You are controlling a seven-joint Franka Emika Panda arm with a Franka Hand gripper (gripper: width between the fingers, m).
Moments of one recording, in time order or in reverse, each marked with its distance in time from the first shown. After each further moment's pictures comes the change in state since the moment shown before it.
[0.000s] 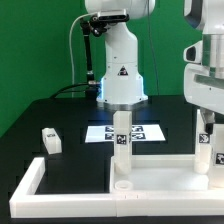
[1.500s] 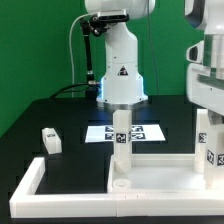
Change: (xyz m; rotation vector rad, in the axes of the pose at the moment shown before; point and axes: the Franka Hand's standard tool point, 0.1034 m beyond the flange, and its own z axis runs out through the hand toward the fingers) arm -0.003 -0.003 0.002 0.005 -0.033 0.399
